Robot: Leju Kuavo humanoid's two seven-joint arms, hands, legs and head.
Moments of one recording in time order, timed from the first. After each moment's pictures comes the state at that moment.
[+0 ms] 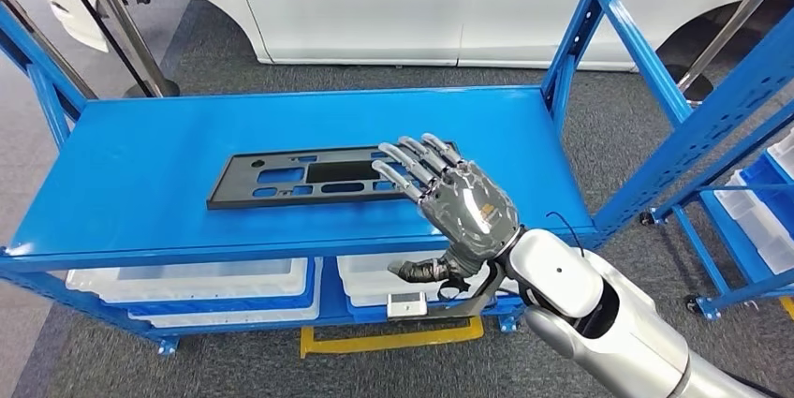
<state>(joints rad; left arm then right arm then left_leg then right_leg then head) -0.01 0.08 -0.64 -0.05 0.50 0.03 0.06 -0.63 -0.40 0.88 -1.56 1.13 0.02 -0.17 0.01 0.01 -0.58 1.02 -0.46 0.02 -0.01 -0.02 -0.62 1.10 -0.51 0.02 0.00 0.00</state>
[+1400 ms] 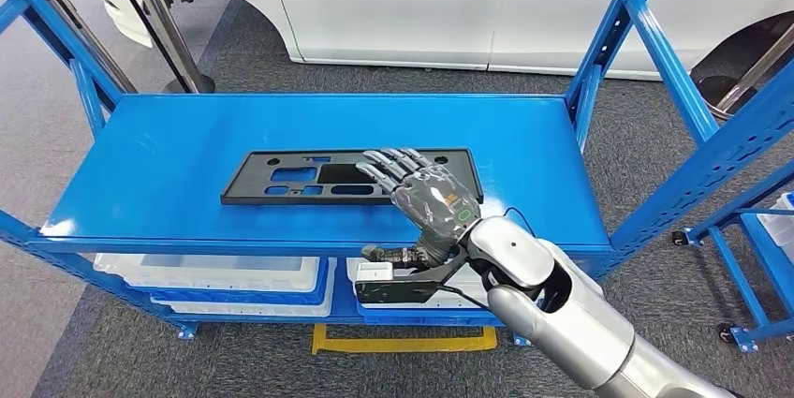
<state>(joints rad) -0.03 0.07 -0.77 -0.03 0.66 0.03 0.11 -0.64 -0.22 0.87 -1.34 0.95 0.14 -0.14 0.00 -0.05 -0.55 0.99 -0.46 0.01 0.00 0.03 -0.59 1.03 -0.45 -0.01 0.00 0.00</state>
